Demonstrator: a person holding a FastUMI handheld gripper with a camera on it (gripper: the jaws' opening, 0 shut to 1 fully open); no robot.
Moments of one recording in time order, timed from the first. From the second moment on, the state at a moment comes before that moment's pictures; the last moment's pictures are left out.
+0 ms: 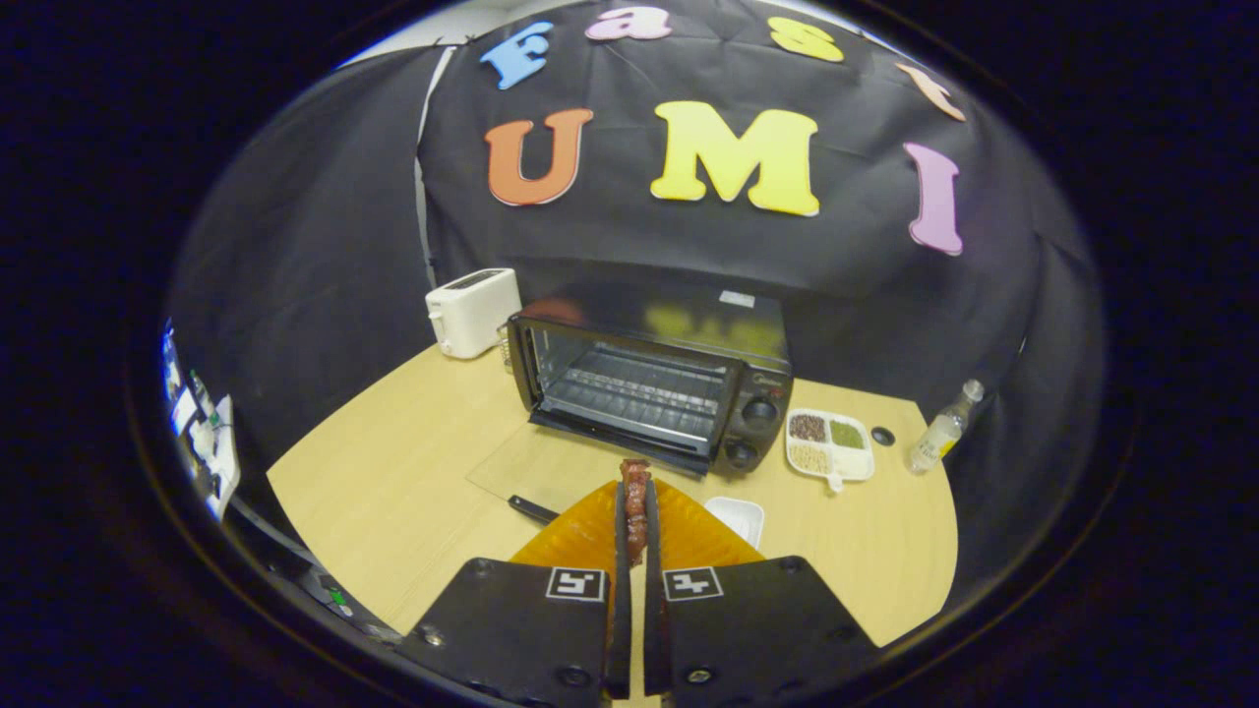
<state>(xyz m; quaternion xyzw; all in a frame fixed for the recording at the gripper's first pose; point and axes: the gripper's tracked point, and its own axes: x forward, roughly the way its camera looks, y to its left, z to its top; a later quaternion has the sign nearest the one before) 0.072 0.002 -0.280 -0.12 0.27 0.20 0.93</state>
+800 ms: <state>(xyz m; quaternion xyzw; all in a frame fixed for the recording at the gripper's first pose) 0.148 0.092 -0.317 0.04 0.19 0.14 0.97</state>
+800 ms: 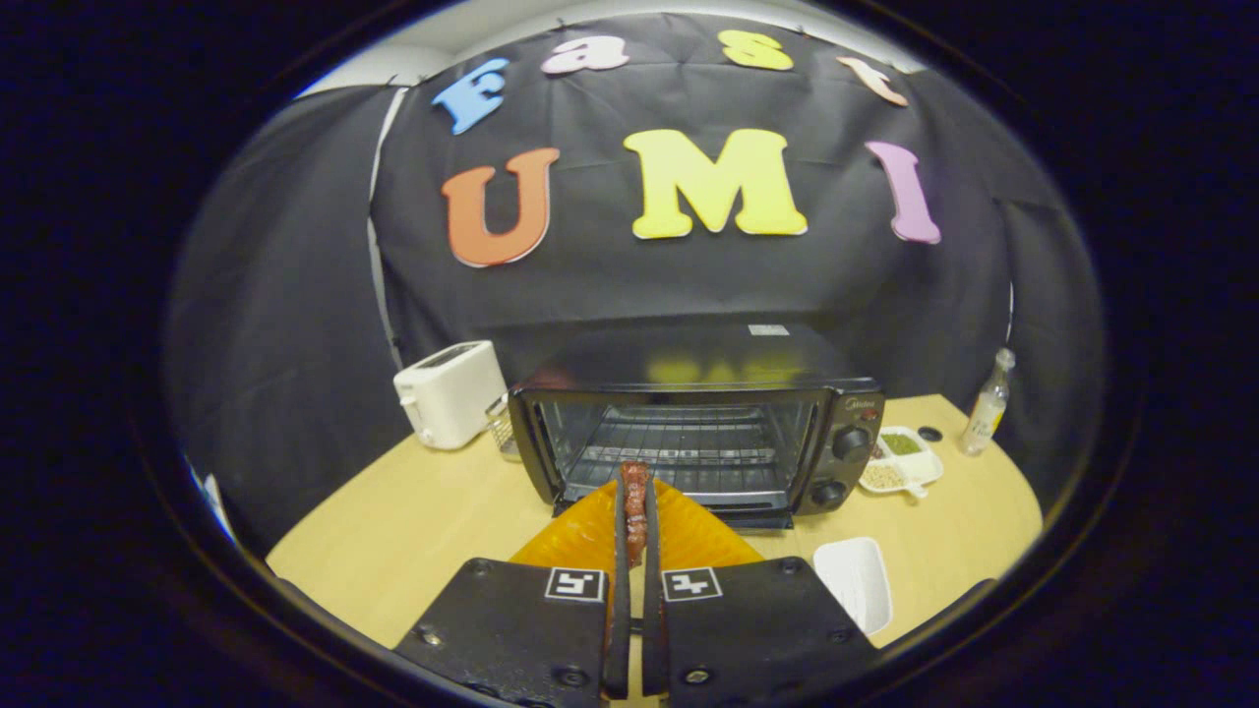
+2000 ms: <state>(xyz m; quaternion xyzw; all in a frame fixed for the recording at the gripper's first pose) 0.318 0.063 -0.412 0.33 0.18 0.03 0.92</state>
